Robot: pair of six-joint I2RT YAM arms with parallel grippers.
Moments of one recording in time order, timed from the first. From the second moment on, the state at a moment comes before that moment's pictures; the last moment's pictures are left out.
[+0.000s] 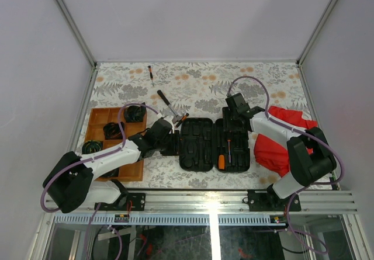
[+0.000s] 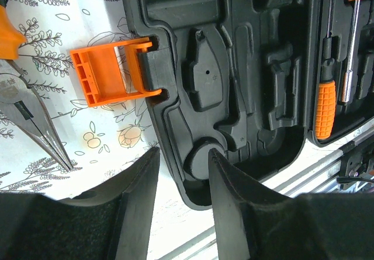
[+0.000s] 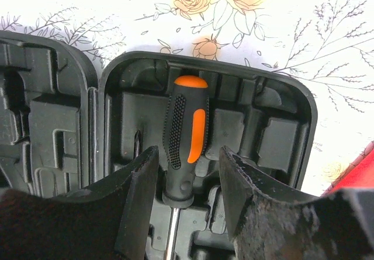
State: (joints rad) left arm -0.72 1.28 0.61 -0.19 0.14 -0.71; right arm 0.49 1.58 0.94 -0.40 0.14 0.36
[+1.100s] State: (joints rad) left arm -0.72 1.35 0.61 -0.18 0.14 -0.70; right arm 0.49 1.61 0.94 -0.40 0.10 0.37
